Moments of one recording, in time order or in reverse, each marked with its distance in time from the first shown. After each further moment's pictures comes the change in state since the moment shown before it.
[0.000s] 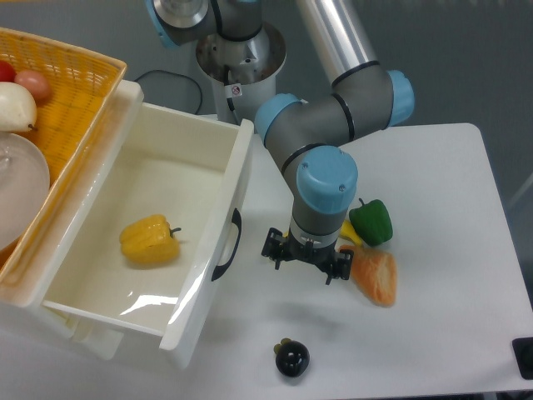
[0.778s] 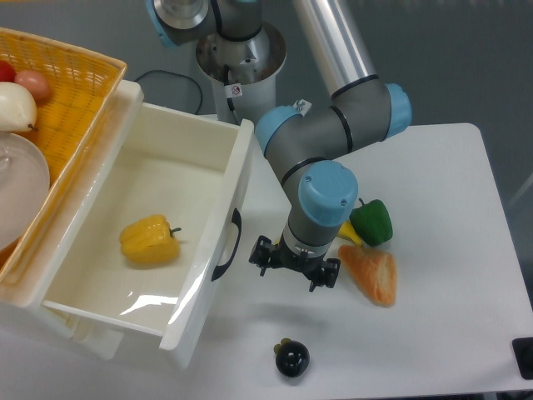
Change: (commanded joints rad) arm -0.021 -0.005 -0.008 -0.005 -0.049 0.000
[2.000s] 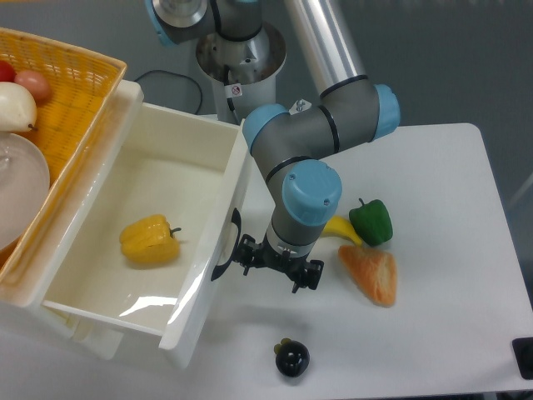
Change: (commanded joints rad) arm -0.018 0.023 -0.006 -0.025 -0.032 -0.002
